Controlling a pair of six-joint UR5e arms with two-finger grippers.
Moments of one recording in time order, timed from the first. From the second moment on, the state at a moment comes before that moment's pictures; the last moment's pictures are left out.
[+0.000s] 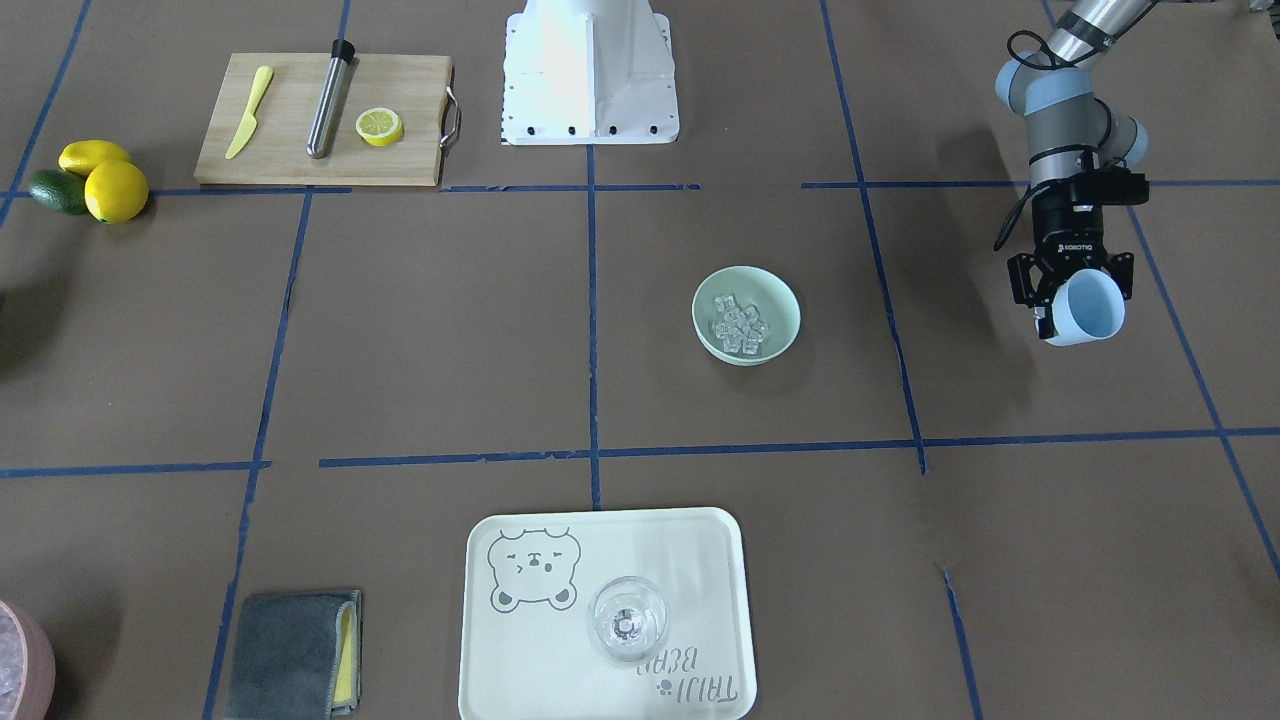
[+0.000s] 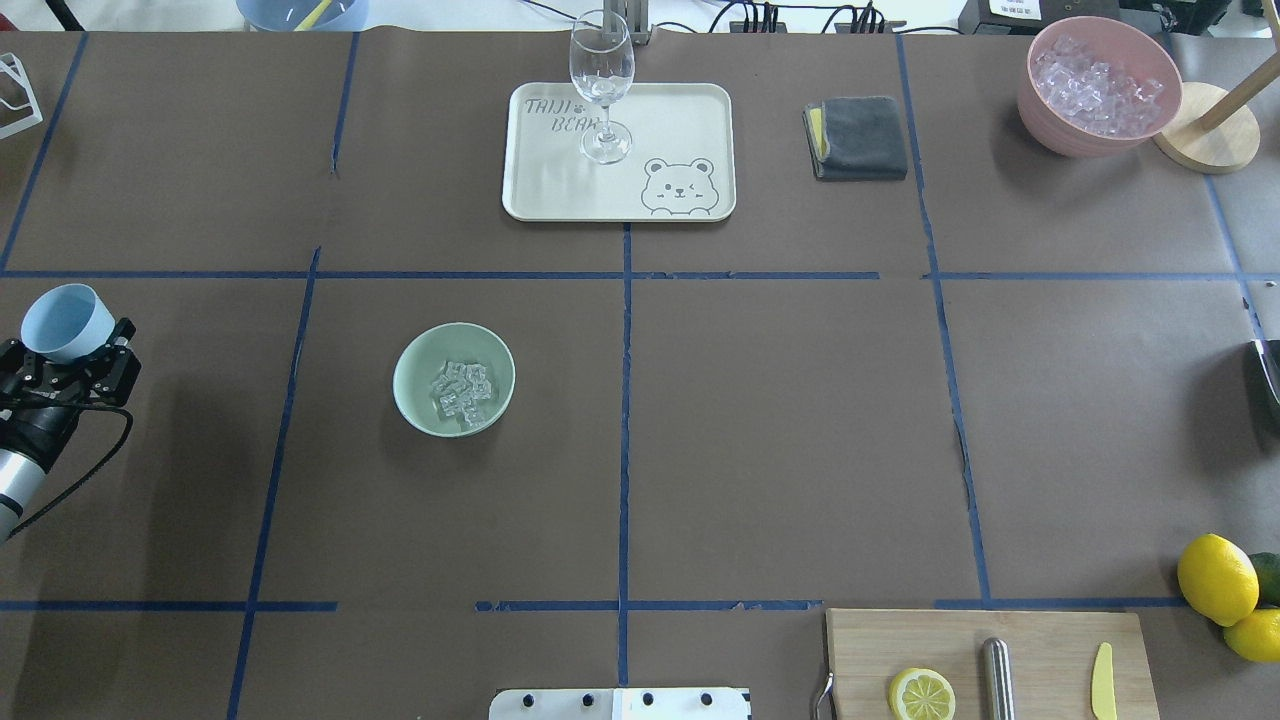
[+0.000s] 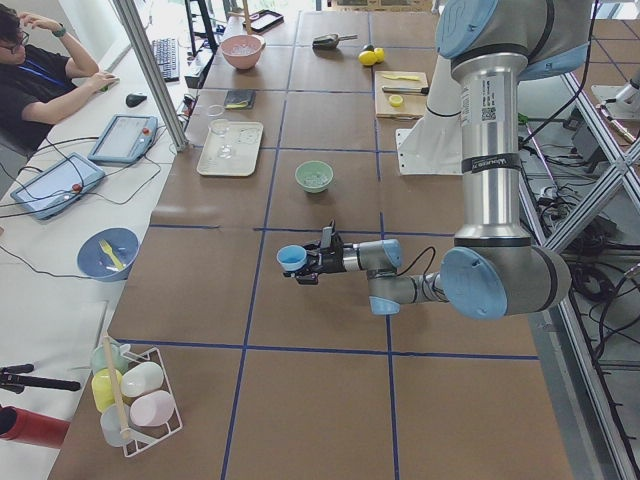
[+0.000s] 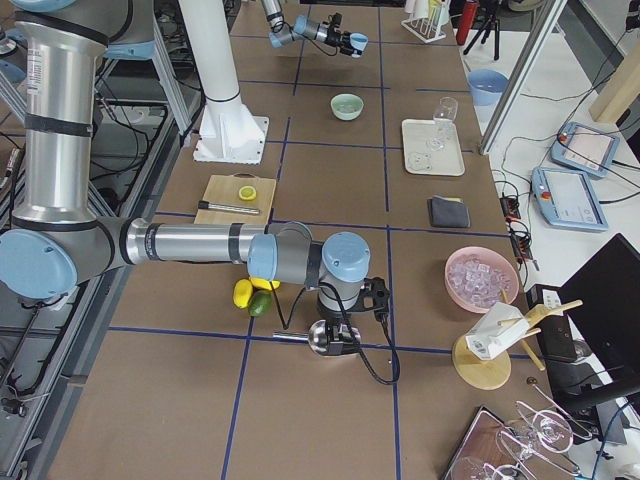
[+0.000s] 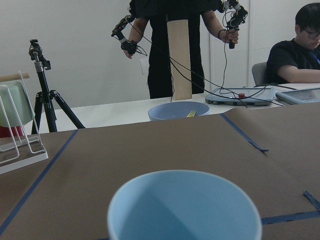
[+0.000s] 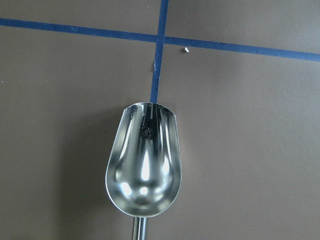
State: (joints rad) left arm -0.38 -1.45 -1.35 -3.17 -0.65 -0.97; right arm 1.58 -1.70 1.74 -1.69 2.32 -0.16
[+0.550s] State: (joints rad) left arm -0.38 -1.49 -1.31 -3.17 -0.65 -0.98; right arm 1.58 -1.70 1.74 -1.69 2.32 -0.16
